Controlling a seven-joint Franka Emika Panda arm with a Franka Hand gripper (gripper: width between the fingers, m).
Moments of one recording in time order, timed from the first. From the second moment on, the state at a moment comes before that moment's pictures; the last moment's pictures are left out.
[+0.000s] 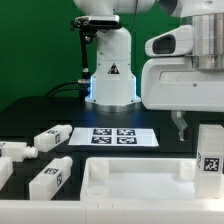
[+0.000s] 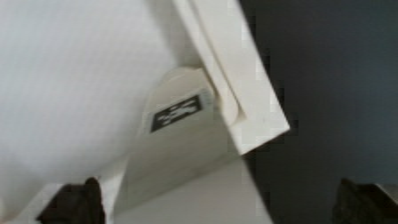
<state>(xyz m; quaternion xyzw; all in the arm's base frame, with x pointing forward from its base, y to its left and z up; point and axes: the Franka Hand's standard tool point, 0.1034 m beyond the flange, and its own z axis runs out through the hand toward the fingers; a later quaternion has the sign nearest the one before) 0.646 0.113 0.111 -0.95 0.31 -0.02 0.06</state>
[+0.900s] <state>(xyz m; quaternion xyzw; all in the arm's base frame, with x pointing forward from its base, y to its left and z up) 0.639 0.115 0.107 -0.93 0.36 -0.01 0.05</state>
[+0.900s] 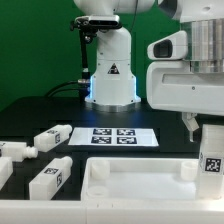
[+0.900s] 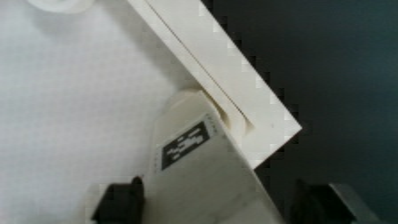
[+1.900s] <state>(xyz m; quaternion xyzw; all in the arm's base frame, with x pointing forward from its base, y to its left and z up) 0.639 0.122 0.104 -0.65 0.75 0.03 0.13</state>
